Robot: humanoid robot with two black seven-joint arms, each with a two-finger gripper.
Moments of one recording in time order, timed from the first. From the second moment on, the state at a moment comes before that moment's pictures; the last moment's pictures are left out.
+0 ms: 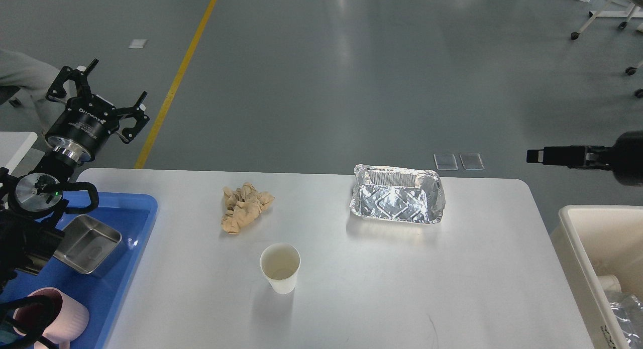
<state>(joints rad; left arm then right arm) -0.77 0.33 -1.13 -0.44 -0.06 -0.62 0.02 0.72 -1.05 0.77 1.37 -1.42 0.68 0.20</state>
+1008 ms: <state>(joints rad) -0.76 0.34 -1.11 -0.44 -0.06 -0.62 0.02 0.88 -0.21 0.21 0.39 -1.29 0.38 0.19</state>
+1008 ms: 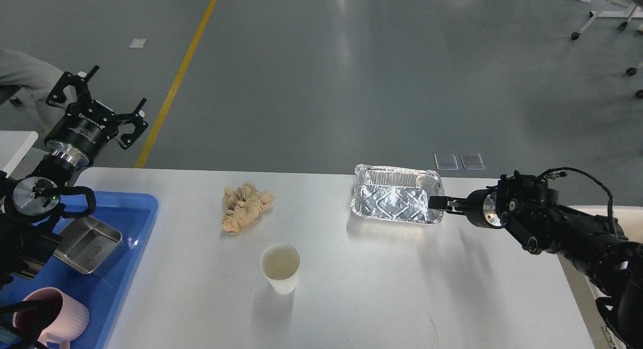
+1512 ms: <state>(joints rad) -0.75 0.33 -1.11 -0.44 -0.06 -0.62 0.02 0.86 -0.11 0.14 0.30 -1.01 0.37 0.20</state>
